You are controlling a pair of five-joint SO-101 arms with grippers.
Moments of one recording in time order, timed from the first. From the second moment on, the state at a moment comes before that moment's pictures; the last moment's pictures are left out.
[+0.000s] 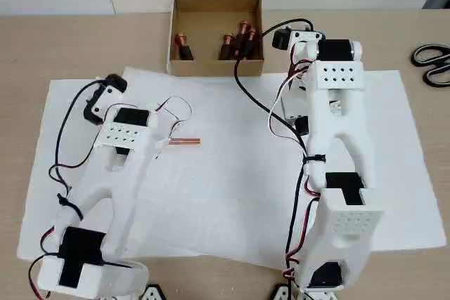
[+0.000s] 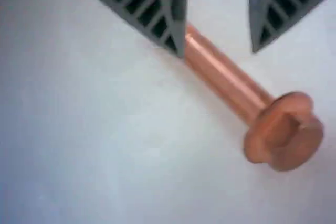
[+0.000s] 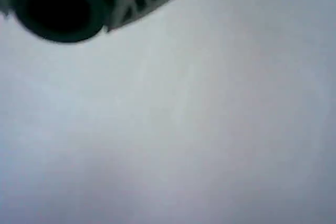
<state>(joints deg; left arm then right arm) 5.3 -3.6 28.5 58.5 69.2 -4.0 23.8 -29.2 98.7 7.3</state>
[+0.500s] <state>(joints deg) 5.3 -3.6 39.5 42.1 69.2 -4.0 23.8 -29.2 98.7 7.3</state>
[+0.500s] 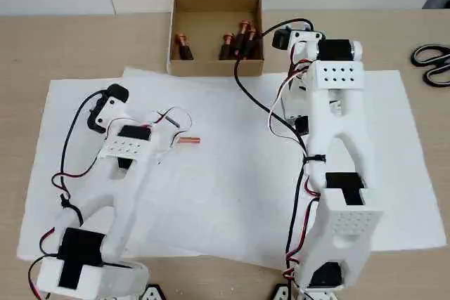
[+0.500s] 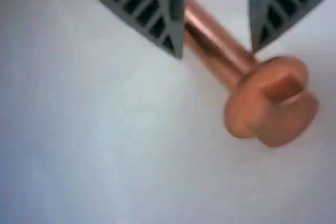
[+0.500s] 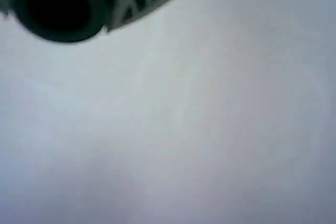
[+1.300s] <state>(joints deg) 5.3 -3.6 43.8 37.0 71.5 -4.0 23.8 -29.2 98.7 7.3</state>
